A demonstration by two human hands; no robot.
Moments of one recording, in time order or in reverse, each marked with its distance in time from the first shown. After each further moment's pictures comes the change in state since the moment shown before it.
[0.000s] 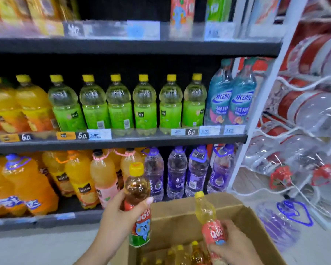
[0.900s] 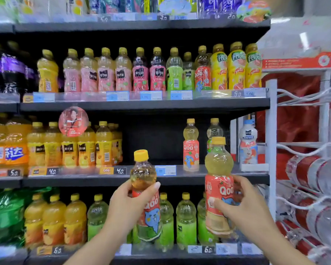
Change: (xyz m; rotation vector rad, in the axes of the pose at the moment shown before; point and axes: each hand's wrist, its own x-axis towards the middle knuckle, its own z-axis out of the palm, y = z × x) left_hand 0.019 0.307 -0.066 -0.074 0.203 0.446; right_hand -0.075 -0.284 -0.254 0.453 0.527 -0.651
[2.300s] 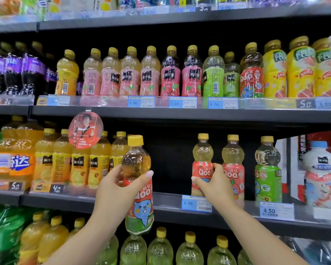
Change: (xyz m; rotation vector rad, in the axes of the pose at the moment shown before) left_hand 0.133 -0.008 -0.042 -0.059 0.184 0.211; right_hand 0.208 -0.015 0.173 -0.111 0.025 -0.147
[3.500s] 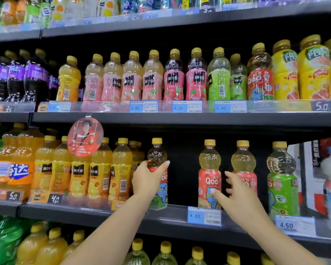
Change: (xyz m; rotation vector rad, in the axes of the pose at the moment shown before) left_hand 0.114 -0.059 0.077 0.314 0.124 -0.009; right_hand -0.017 -0.003 -0.036 -0.139 -0.110 -0.062
